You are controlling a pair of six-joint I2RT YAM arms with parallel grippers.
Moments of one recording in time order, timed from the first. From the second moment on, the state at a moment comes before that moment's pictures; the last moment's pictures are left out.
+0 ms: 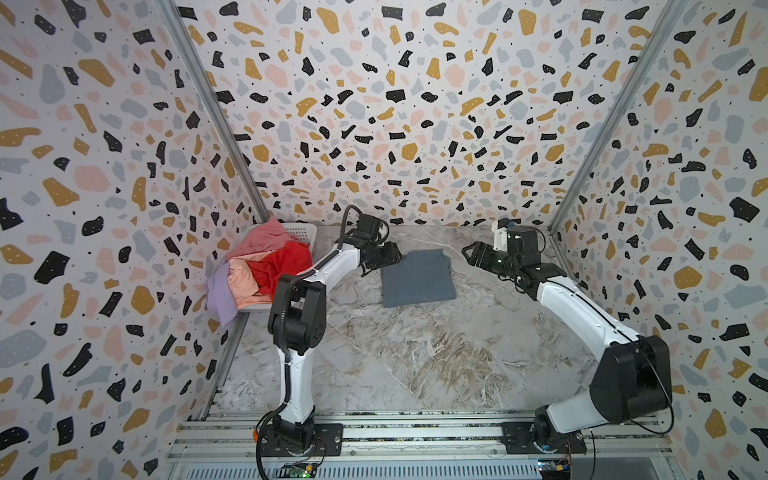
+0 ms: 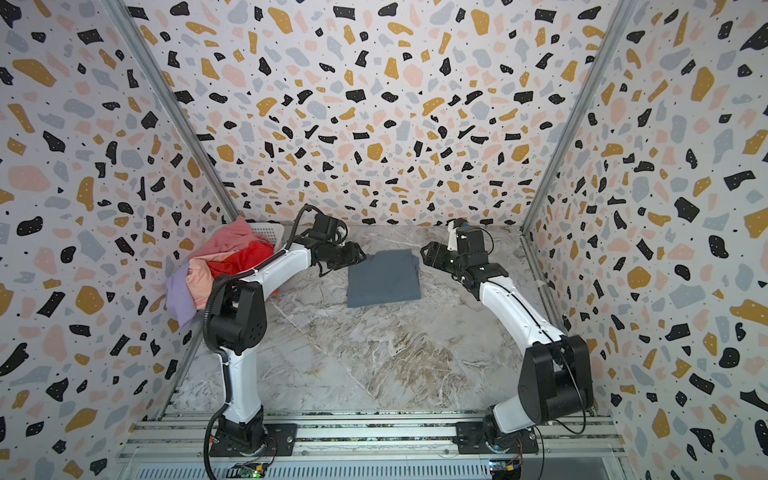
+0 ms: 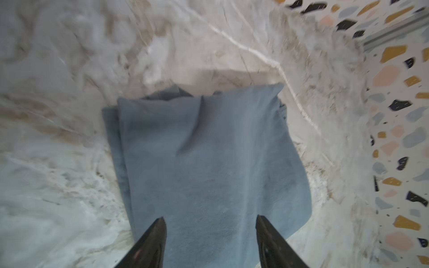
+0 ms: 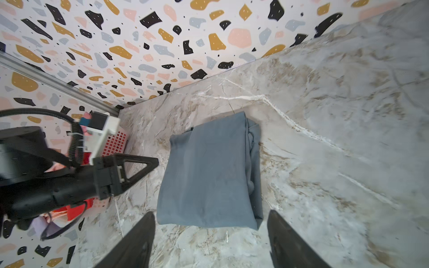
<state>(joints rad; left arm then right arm) -0.38 2.09 1.66 -0.51 0.30 -0.43 0.28 1.40 1.18 -0.31 -0.19 0.50</state>
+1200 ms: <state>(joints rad) -0.52 1.75 1.54 -0.37 0.53 -0.44 0.10 1.52 0.97 -0.39 0.05 0.67</state>
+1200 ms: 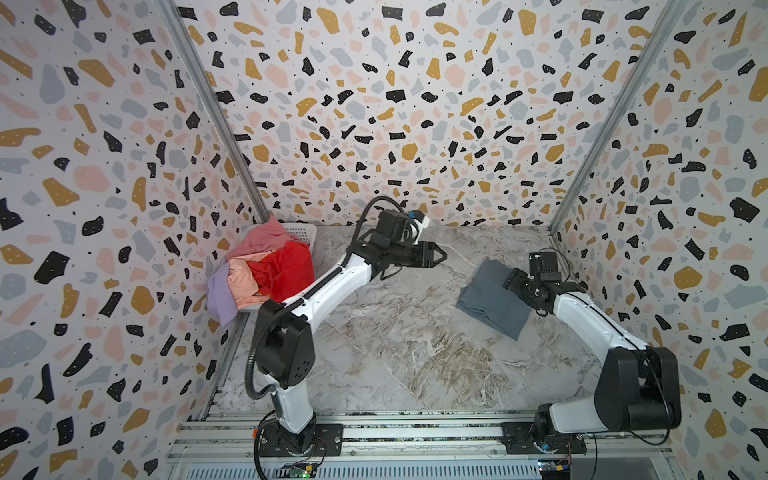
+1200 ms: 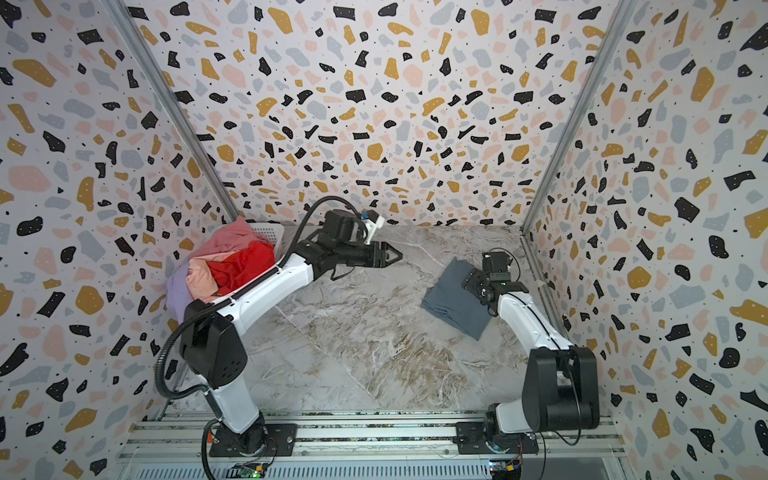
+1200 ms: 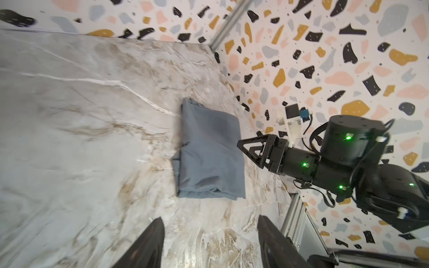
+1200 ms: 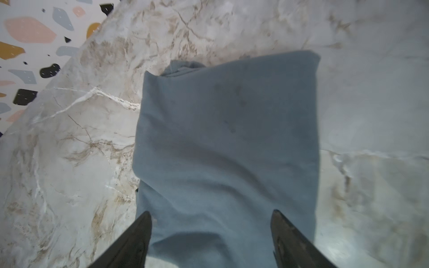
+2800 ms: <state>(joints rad) -0.41 1.69 1.38 -0.34 0.54 -0.50 -0.53 1.06 0.58 -0.53 -0.03 1.16</state>
